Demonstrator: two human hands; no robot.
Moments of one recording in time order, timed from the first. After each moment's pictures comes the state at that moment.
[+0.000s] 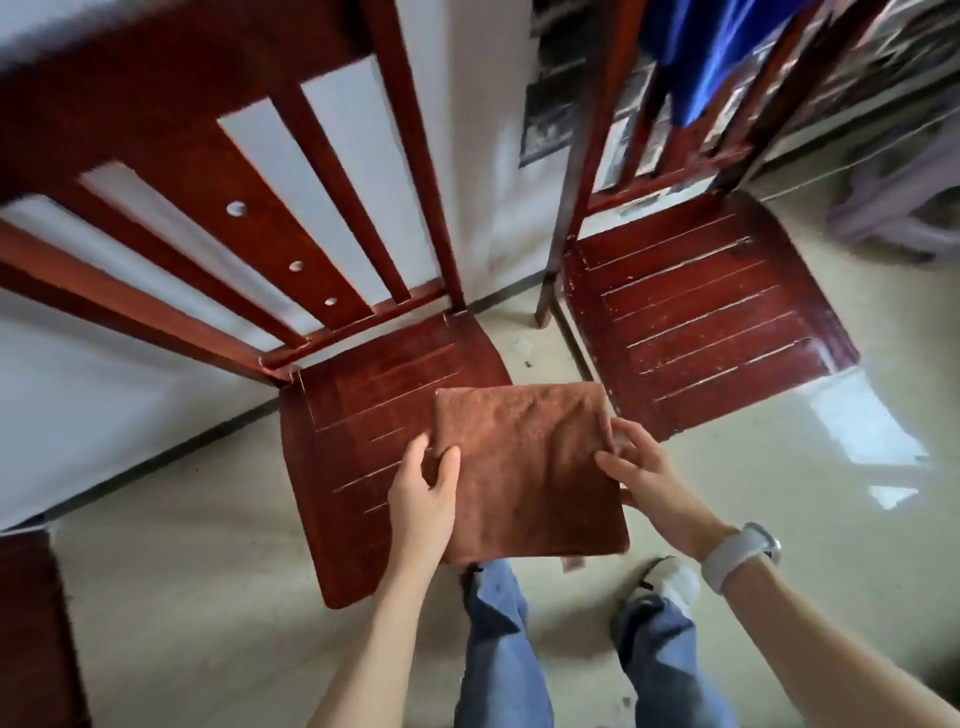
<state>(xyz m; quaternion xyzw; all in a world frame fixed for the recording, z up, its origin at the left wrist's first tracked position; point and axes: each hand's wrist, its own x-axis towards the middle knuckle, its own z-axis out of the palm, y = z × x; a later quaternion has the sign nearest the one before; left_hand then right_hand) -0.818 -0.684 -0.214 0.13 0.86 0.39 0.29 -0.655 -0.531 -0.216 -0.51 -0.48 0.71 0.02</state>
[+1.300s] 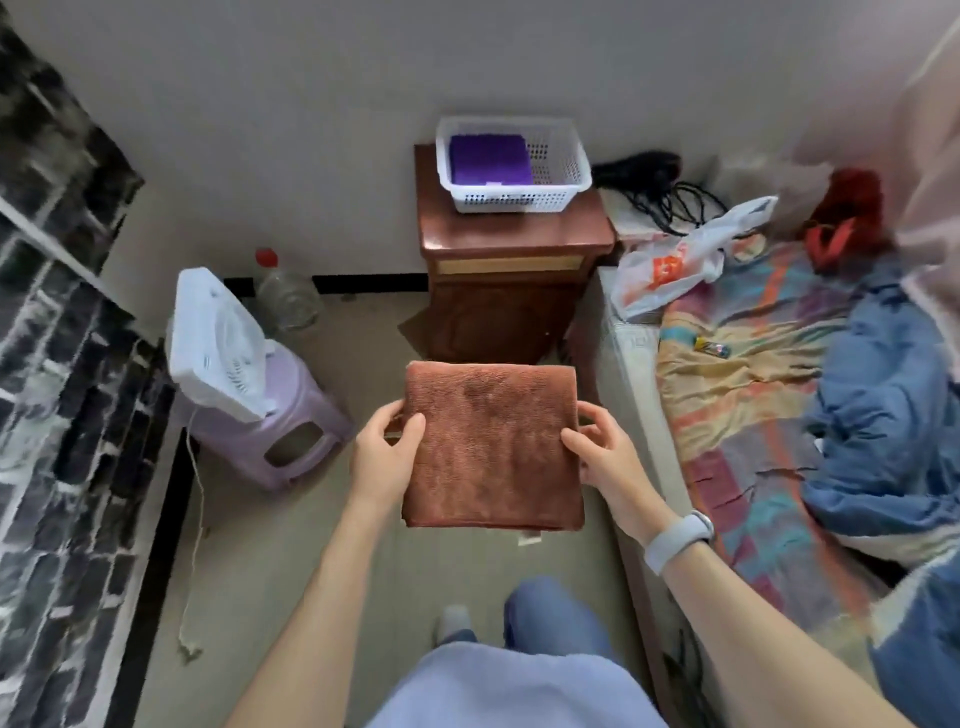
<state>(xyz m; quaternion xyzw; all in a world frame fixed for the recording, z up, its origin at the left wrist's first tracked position) -0.124 0.119 -0.054 0.58 0.58 0.28 0.51 0.064 0.000 -0.039 -0.71 -0.22 0.45 0.49</state>
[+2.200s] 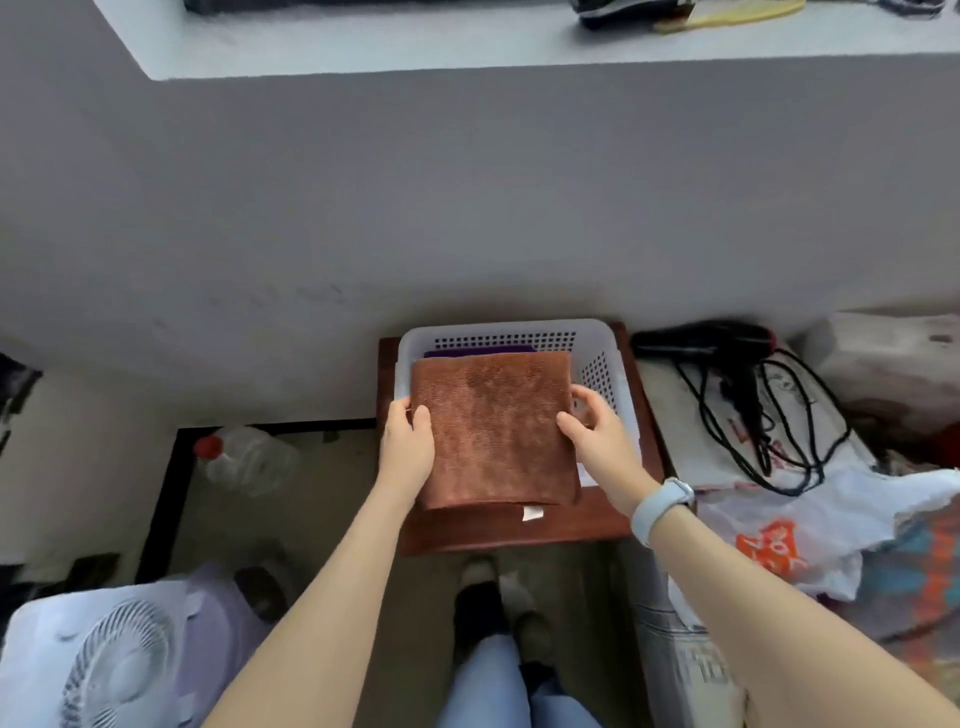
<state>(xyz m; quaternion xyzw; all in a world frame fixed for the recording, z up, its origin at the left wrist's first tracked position) 0.228 0.599 -0.108 0.55 0.64 0.19 0.50 0.403 0.500 -0.098 -0.72 -0.25 0.45 0.46</state>
